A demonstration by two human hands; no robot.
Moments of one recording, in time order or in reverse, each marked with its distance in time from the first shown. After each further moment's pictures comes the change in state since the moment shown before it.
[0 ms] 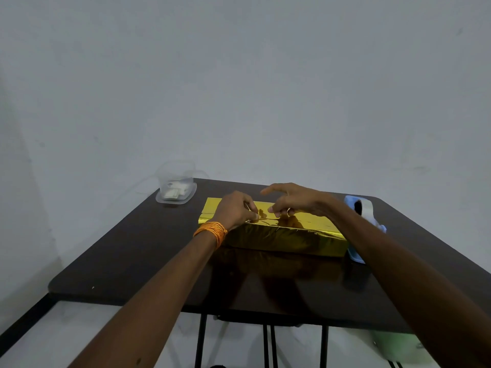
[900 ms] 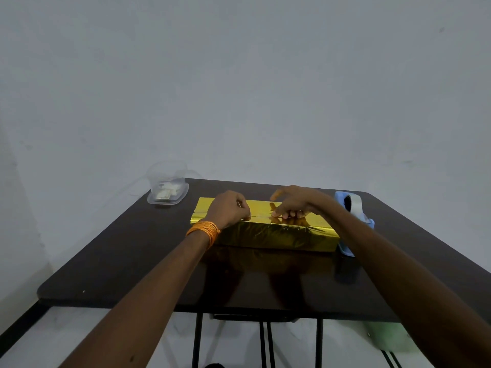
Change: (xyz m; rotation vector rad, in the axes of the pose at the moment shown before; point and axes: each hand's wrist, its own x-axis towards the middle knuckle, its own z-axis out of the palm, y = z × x) left_hand 0.002 -0.002 0.002 0.051 0.002 -0.006; right_hand 0.002 0.017 -0.008 -0.305 0.078 0.211
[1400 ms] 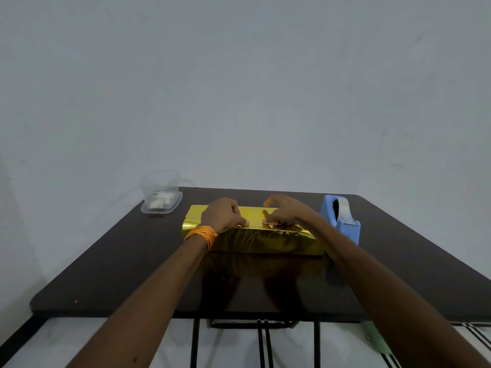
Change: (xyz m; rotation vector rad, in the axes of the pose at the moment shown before) left_hand 0.001 0.015 0.002 0.104 -0.029 -0.117; right_hand -0.009 0.011 0.017 0.066 0.158 -0.055
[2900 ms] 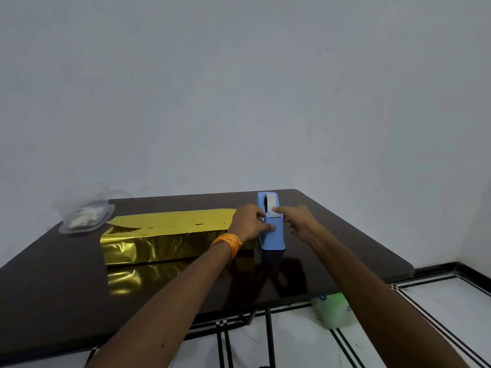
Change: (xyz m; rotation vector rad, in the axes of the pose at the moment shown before) left_hand -0.006 0.168 0.130 -0.094 -0.115 0.319; right_hand -0.090 0.142 -0.053 0.819 0.500 0.430
